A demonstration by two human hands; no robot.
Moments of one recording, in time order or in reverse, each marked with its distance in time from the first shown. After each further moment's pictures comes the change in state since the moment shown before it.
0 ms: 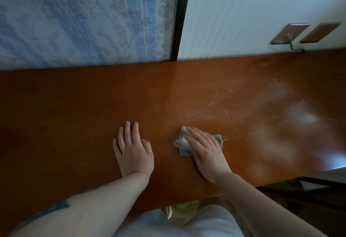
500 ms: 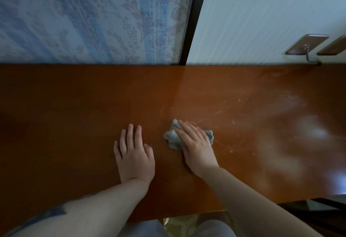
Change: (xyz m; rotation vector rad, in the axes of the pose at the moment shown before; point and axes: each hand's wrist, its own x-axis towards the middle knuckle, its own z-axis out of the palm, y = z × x) left_hand 0.000 -0.001 0.005 0.012 0.050 -0.001; right_hand 0.053 -0.021 0.008 0.016 -0.026 -0.019
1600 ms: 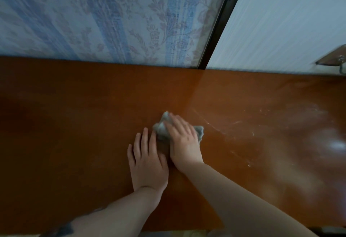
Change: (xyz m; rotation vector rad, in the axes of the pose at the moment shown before) left_hand 0.001 -0.002 0.000 -0.003 -0.012 0.005; right_hand 0.058 -0.058 0.027 0.096 0.060 0.001
